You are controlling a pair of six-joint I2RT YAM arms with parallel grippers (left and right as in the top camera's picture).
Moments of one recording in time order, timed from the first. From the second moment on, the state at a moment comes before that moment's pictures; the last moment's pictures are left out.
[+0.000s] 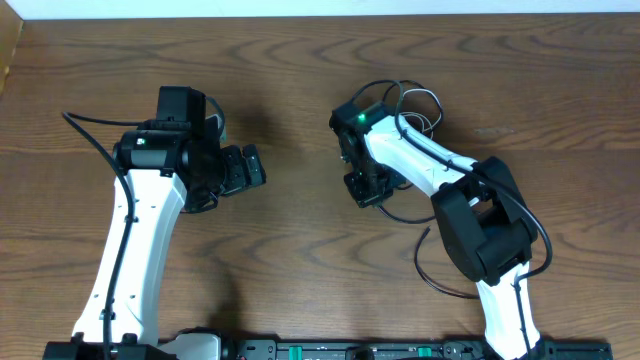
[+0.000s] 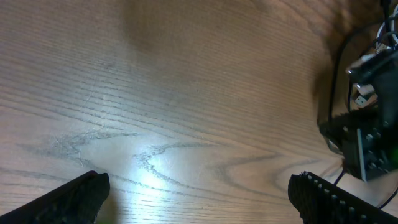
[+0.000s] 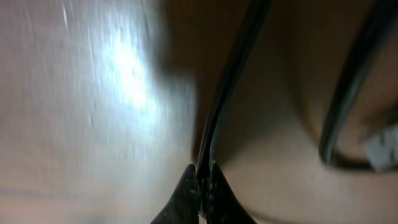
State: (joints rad) left arm -0.04 1.42 1.26 -1.18 0.23 -0.35; right arm 0.60 2.20 1.64 -1.20 -0.04 0.18
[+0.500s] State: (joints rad) left arm -0.04 1.42 1.26 -1.18 0.23 -0.35; right arm 0.60 1.79 2.20 -1.22 -0.01 0.20
